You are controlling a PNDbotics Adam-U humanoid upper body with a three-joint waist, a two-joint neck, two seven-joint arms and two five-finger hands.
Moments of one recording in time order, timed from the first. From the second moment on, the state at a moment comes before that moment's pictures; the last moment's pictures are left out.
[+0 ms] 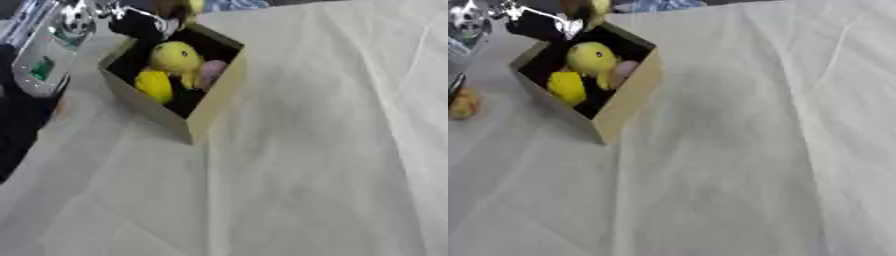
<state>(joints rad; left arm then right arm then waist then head) -1.16 0.54 -0.32 -1.32 -0.74 0.02 -0.34 -0.44 -0.97 -0.03 -1.99 0.23 -0.06 -0.29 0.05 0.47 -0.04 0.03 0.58</state>
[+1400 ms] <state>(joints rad) -0.83 0.89 -0.19 -1.64 -0.61 0.11 -0.44 -0.40 -0.96 -0.05 -1.99 0.22 -0.05 -0.31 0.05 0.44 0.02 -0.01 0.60</state>
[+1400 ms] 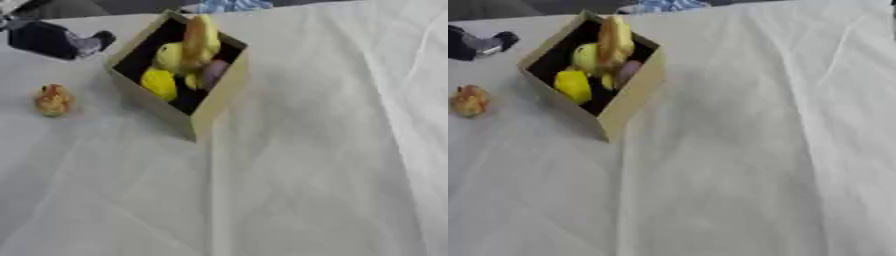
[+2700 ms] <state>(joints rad) -0.77 0.91 -0.20 -1.38 -0.66 0.08 -0.52 -0.39 -0.95 -0.05 -1.99 0.22 -0.04 -0.31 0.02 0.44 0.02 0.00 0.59</state>
